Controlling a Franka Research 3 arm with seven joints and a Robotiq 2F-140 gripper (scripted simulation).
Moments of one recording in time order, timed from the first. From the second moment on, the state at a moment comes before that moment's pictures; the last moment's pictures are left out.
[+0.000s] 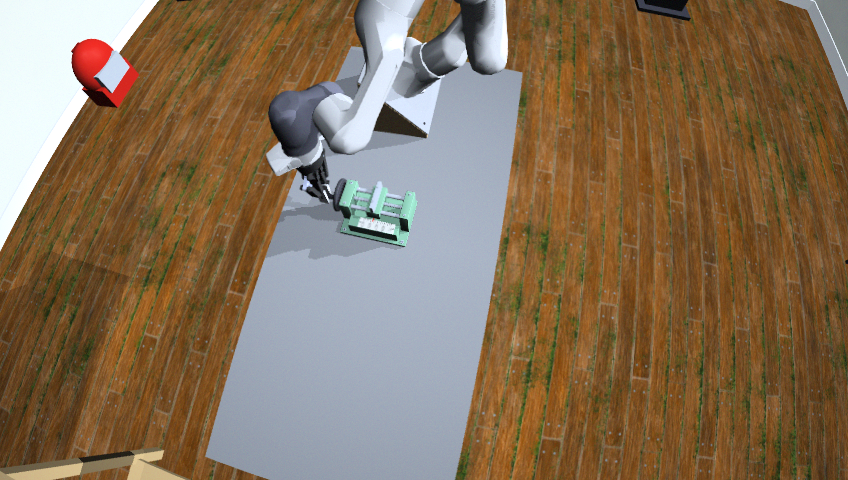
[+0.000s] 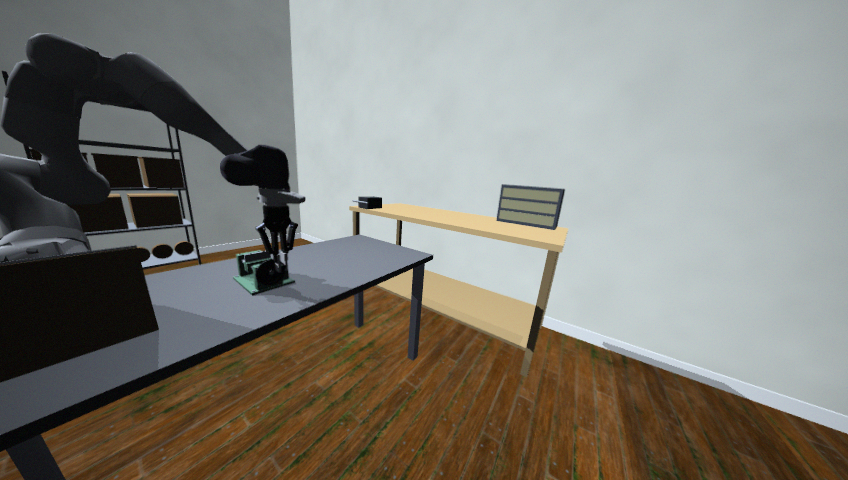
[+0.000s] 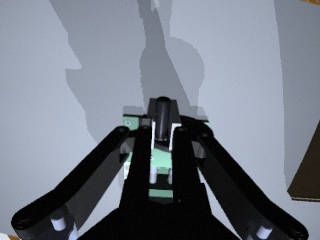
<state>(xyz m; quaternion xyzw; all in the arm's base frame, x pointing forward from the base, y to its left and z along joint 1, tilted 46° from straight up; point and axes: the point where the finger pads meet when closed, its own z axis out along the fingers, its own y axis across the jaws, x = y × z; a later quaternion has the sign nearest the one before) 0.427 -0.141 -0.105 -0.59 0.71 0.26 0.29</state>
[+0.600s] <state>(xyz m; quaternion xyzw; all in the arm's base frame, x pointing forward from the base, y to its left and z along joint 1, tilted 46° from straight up) 0.438 -0.133 -0.115 -0.59 0.71 0.26 0.29</state>
